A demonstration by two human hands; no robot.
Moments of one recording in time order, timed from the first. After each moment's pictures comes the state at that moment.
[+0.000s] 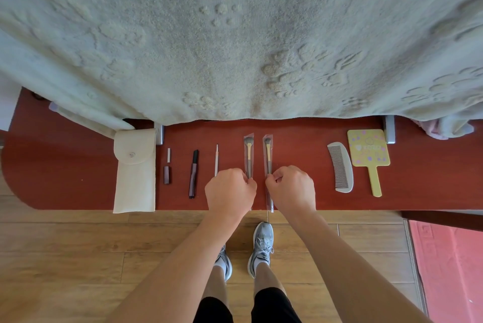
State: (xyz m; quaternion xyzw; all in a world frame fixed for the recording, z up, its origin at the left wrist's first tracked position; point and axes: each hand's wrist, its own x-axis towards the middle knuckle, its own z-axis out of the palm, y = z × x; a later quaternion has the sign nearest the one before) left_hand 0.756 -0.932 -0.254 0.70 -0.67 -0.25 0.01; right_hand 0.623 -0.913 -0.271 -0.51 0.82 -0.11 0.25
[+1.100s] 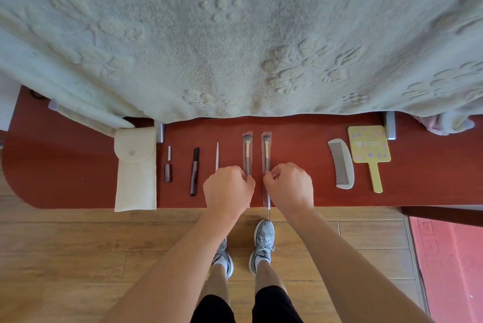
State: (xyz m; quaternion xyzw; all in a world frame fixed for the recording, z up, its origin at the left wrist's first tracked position) left_hand 0.761 -0.933 -0.255 0.70 -0.67 -0.24 0.00; right_hand 0.629 -0.913 -0.274 -0.51 0.81 -0.11 0.25
